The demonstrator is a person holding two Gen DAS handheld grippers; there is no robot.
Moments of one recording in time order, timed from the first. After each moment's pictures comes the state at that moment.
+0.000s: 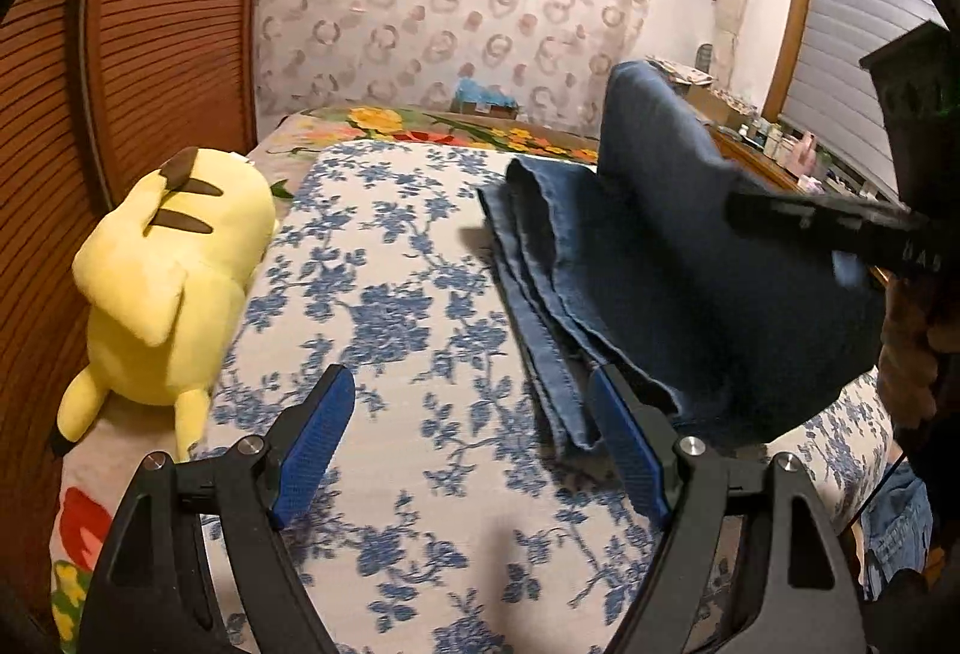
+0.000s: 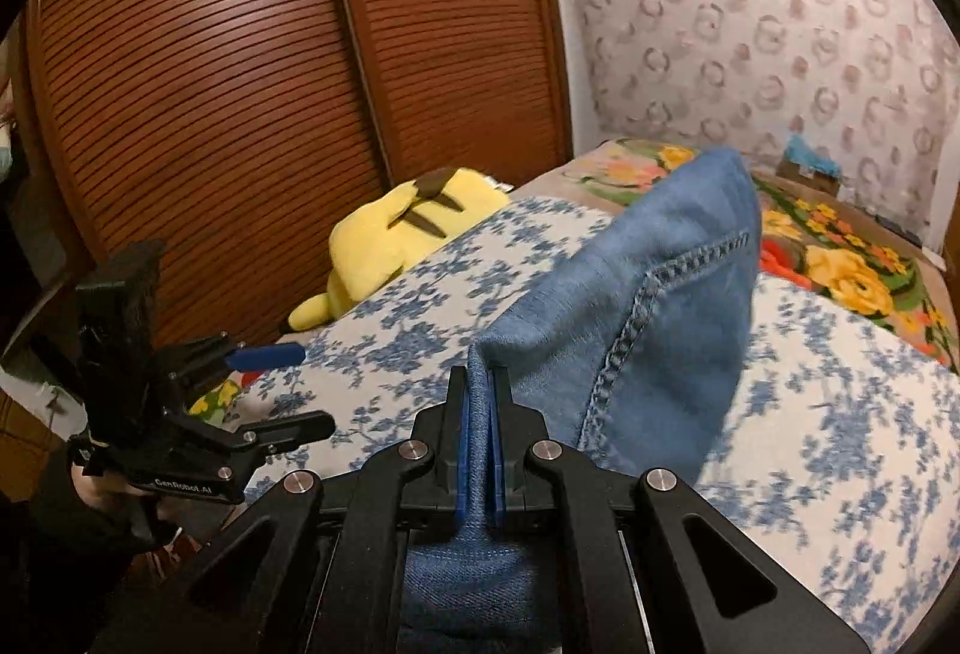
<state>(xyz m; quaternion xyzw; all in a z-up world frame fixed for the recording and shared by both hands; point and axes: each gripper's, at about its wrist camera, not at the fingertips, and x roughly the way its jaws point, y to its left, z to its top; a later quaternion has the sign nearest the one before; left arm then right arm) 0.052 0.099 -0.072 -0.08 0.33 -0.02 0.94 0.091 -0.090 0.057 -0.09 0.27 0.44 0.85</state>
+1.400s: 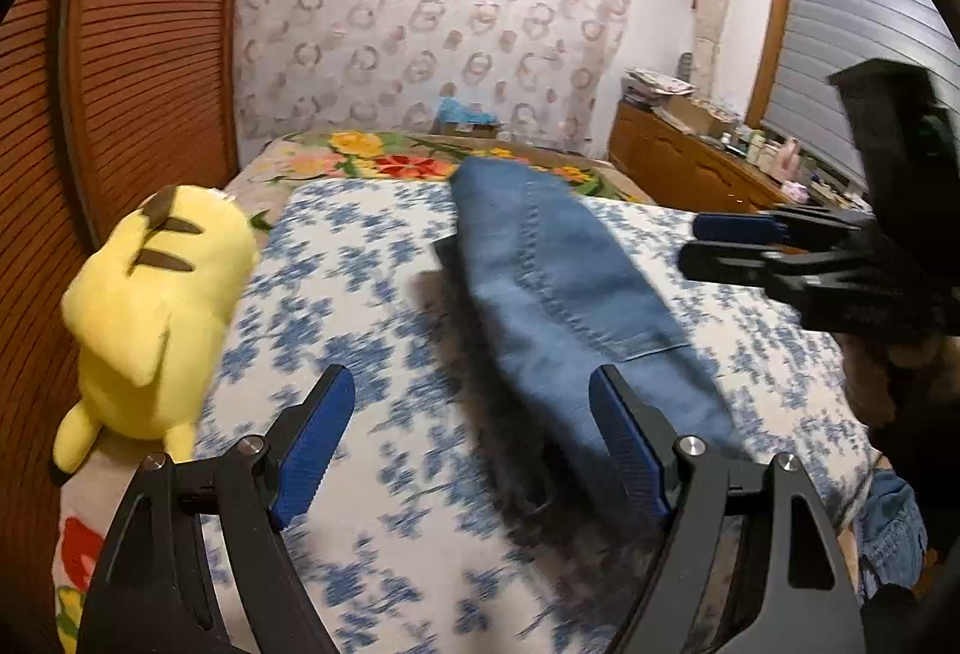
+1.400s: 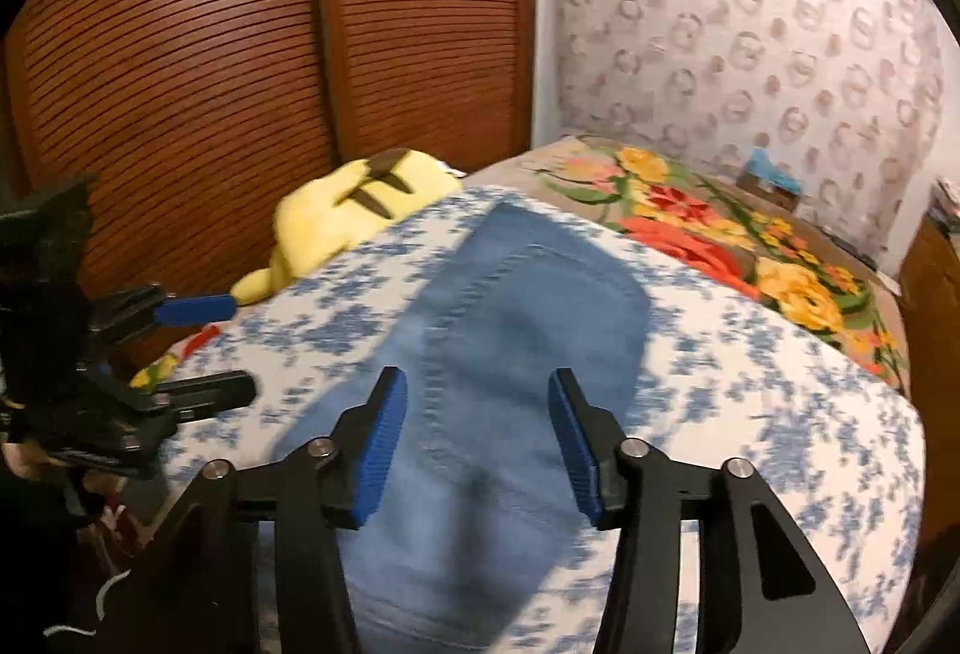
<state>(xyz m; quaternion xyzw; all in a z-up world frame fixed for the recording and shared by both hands) 0.068 0.077 -0.049 -0.07 0.31 -0.05 0.95 0.094 -0.091 0.059 -0.15 0.27 0.38 0.87</state>
